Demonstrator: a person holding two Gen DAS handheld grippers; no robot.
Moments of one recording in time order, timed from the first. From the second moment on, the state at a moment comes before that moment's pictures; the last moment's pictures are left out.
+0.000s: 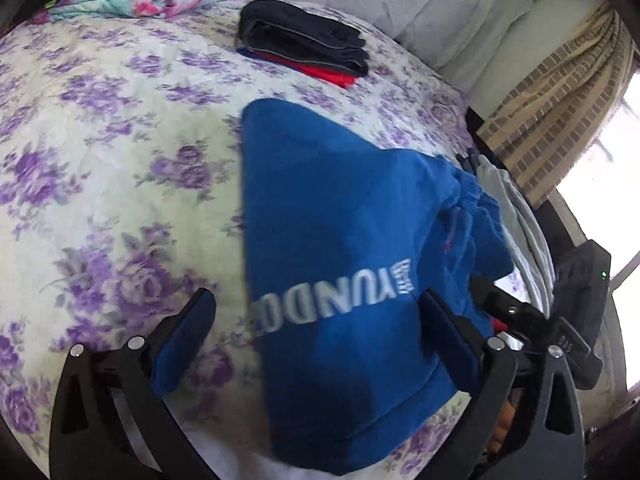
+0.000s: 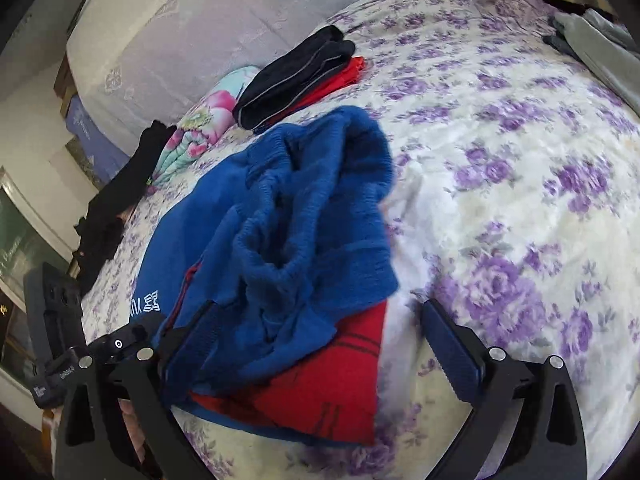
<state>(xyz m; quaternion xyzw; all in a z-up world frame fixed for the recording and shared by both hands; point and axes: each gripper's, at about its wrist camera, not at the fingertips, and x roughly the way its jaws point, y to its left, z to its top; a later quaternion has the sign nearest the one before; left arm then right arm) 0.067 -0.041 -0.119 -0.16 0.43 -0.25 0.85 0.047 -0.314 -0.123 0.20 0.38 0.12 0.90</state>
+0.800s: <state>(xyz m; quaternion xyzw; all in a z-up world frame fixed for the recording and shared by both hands) 0.223 -0.057 0.049 -0.08 0.29 -0.30 0.91 0.206 -0.313 0.042 0.16 0.26 0.20 0.93</state>
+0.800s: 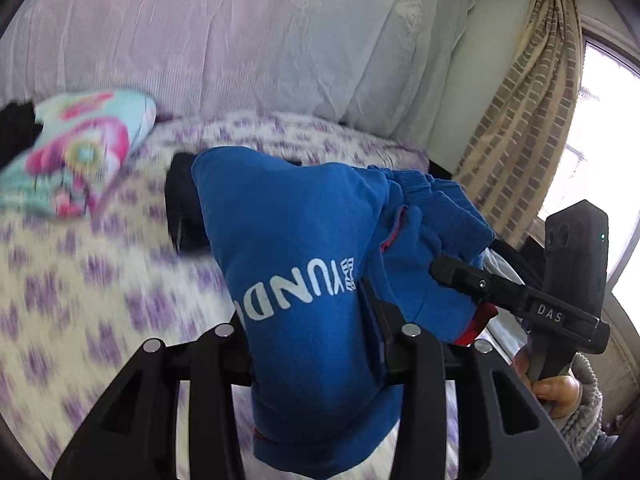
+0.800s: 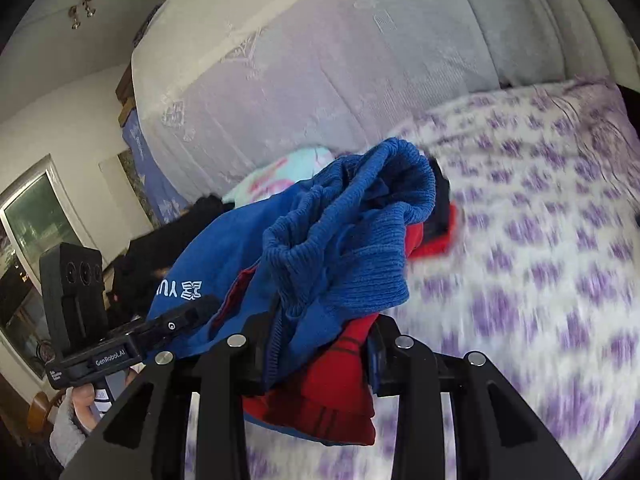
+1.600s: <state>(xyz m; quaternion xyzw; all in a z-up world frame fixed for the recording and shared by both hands) 0.486 -0.069 0.004 -0.02 0.30 -0.16 0.94 0.473 -0.336 0.008 0.12 0.28 0.11 0.95</state>
